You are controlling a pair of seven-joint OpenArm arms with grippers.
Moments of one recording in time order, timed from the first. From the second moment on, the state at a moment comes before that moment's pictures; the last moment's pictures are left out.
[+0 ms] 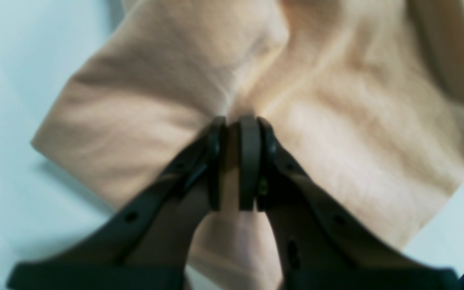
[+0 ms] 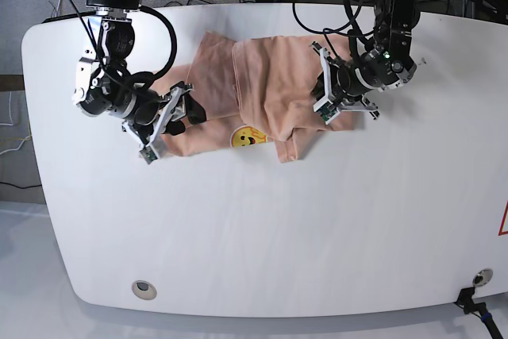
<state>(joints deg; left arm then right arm) 8.5 -8.7 3.5 97.2 -3.4 -41.8 47.3 1.1 10.3 13.1 92.8 38.8 36.5 -68.5</state>
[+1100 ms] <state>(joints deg) 8.5 -10.0 3.5 97.1 -3.8 -41.8 46.7 7.4 21.1 20.2 62.0 46.2 41.2 -57.8</state>
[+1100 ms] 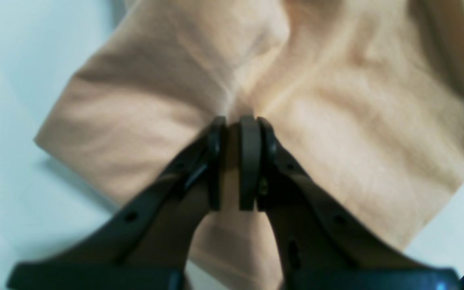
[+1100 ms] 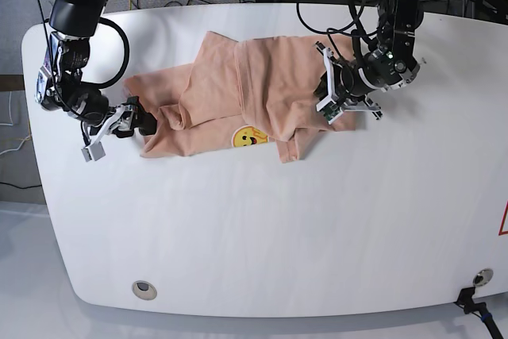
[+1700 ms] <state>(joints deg) 8.5 -10.0 3.5 97.1 -3.8 -41.8 46.8 1.8 22.2 20.1 61.7 60.9 41.0 -59.2</state>
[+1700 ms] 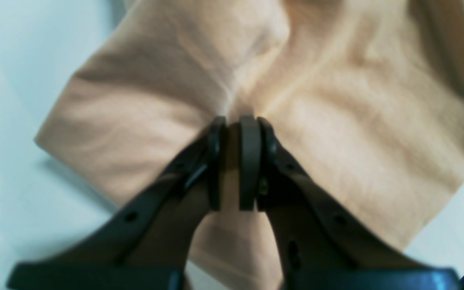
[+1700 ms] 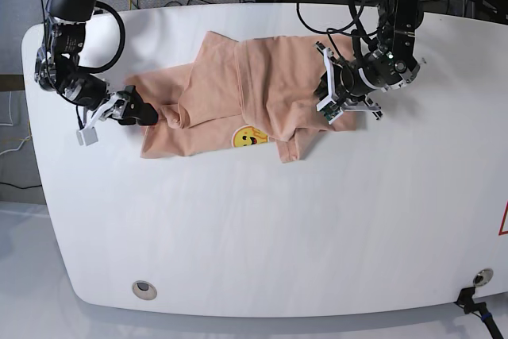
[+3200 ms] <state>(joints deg) 7.8 -10.0 3.5 97.1 -3.5 -41.9 47.1 -0.6 14.8 13.9 84.9 57.3 30.7 -63.1</state>
